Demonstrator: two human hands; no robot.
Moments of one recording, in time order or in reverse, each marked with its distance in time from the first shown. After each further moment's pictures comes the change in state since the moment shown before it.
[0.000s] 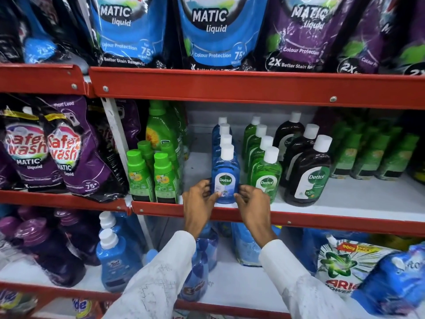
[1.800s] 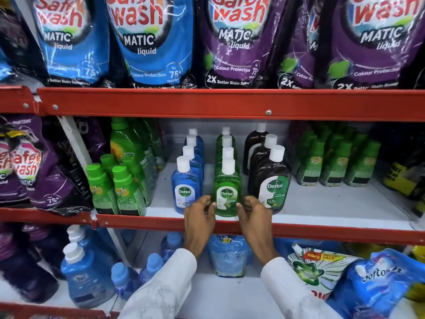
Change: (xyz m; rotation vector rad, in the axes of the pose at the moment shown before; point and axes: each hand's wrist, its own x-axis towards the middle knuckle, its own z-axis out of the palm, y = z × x) left_hand -0.026 0.041 0.088 0.085 0.055 0.086; right_hand 0.008 0.062 -0.079 0.098 0.082 0.012
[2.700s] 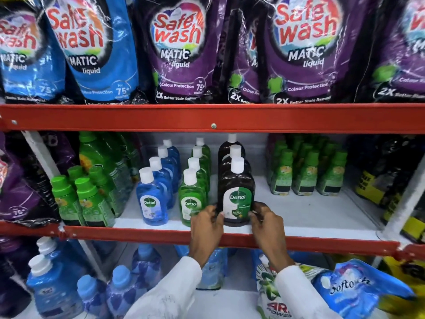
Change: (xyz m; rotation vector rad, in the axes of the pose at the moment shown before) left_hand -0.016 0.065 0.082 0.044 -0.038 -0.017; right_hand 0.038 0.065 -0.099 -0.134 -0.008 -0.029
